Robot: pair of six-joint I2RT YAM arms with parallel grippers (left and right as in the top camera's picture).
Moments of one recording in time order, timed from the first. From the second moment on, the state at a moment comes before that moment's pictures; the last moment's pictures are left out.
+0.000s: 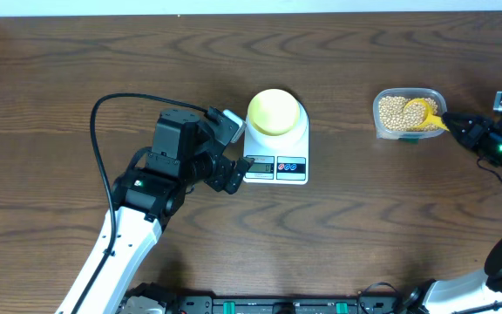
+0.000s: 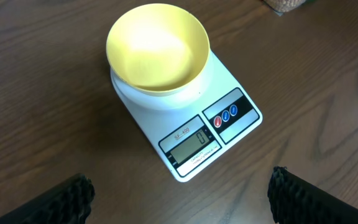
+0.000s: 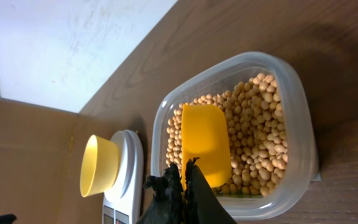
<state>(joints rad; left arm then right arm) -0.33 1.17 0.92 -0.58 0.31 0.20 -0.62 1.74 0.97 -0.15 -1.09 0.15</state>
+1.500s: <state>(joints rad) -0.33 1.17 0.92 -0.58 0.31 0.20 -0.53 1.74 0.97 -0.11 -1.31 0.44</state>
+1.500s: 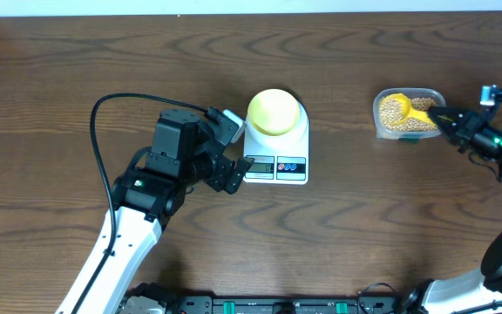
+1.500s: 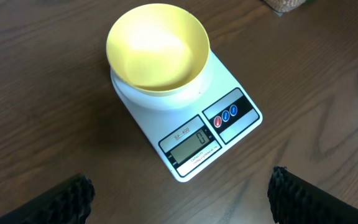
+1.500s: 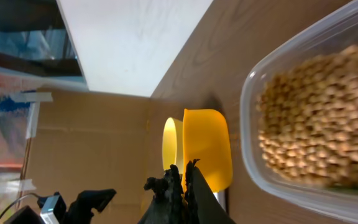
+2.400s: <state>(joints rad) -0.33 1.17 0.92 -0.58 0.31 0.20 -0.13 1.74 0.96 0.27 -1.19 0.80</state>
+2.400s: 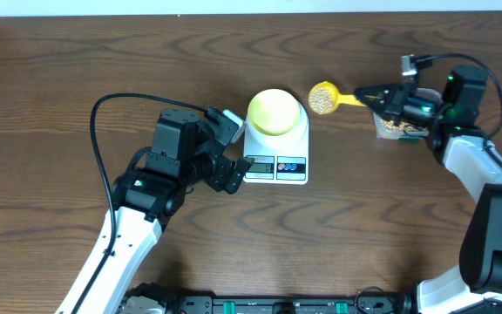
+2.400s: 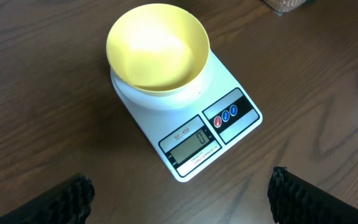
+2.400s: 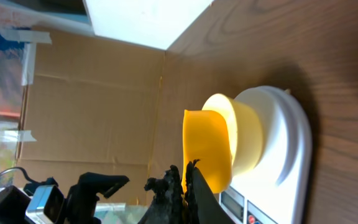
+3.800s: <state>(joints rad) -0.33 1.17 0.92 -0.58 0.31 0.20 0.17 1.74 0.96 0.38 -0.88 0.30</state>
